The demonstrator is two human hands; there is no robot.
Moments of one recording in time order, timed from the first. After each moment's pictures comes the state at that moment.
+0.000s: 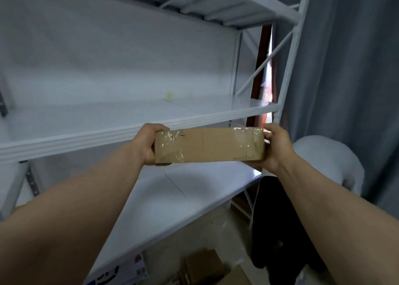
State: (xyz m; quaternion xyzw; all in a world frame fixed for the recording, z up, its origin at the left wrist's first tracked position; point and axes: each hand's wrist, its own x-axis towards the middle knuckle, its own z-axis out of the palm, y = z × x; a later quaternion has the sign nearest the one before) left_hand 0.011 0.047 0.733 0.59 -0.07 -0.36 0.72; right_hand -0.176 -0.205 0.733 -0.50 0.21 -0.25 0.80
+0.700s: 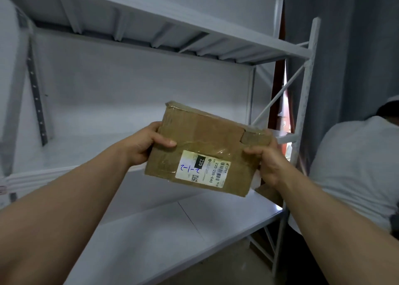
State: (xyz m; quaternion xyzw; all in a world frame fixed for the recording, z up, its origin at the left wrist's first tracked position) left_hand -0.012 0.072 0.818 0.64 -0.34 -0.21 0.66; right_hand -0.156 -0.212 0.779 -0.60 0.07 -0.29 0.74
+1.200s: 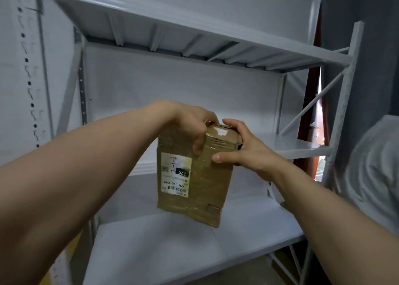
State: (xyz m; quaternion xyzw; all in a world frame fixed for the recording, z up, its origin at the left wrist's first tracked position) left_hand -0.062 0.050 0.921 0.92 -0.39 -0.01 0.05; right_hand -0.123 -0.137 0.820 -0.82 -0.14 -0.15 0.53
